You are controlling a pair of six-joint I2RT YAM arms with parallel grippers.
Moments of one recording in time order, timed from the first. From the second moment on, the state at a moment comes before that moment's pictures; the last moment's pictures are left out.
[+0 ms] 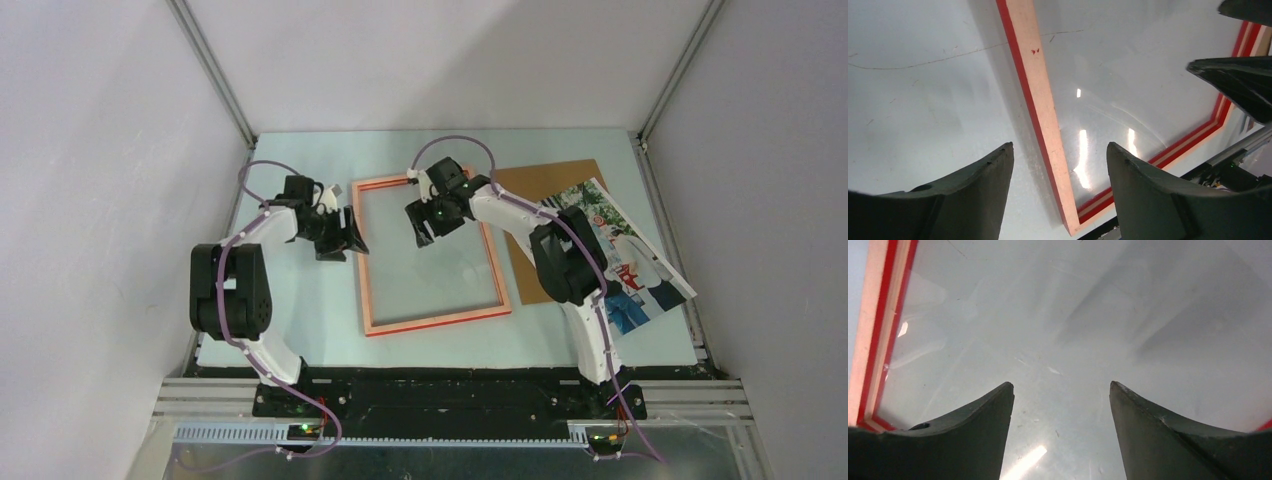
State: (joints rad) left arm -0.01 1.68 1.07 -0.58 0.49 -0.18; right arm 0.65 2.21 1.76 -0.55 -0.24 0.05
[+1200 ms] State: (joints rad) left arm 0.16 1.71 1.16 -0.59 0.61 -0.15; right arm 0.37 1.90 1.25 -0.47 -0.37 0.01
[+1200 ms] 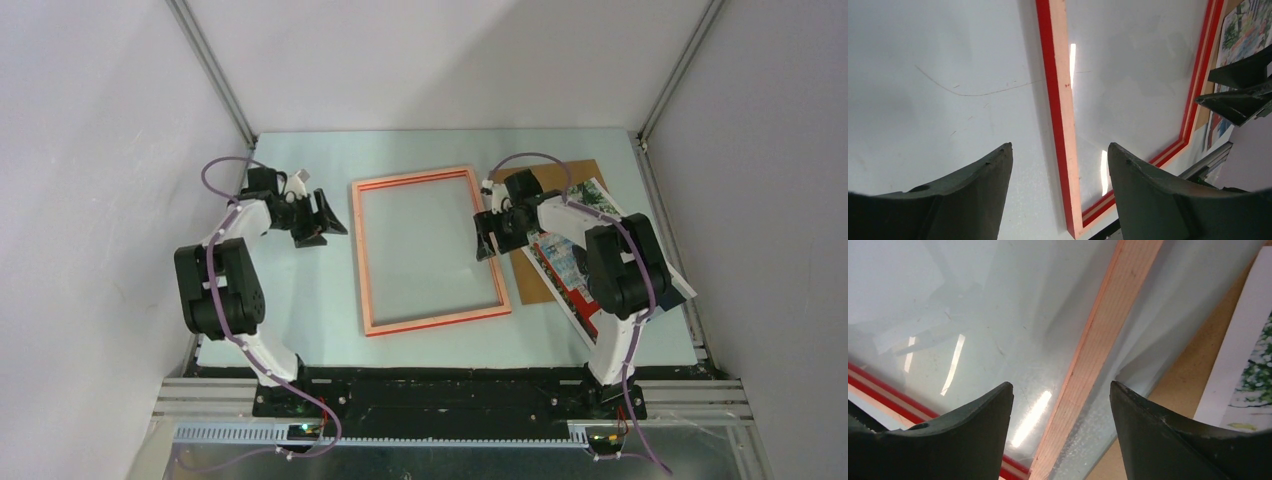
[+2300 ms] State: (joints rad) left arm 0.21 1.68 1.12 -0.64 0.41 -0.07; right arm 0.53 1.97 1.32 -0.41 -0.53 0.14
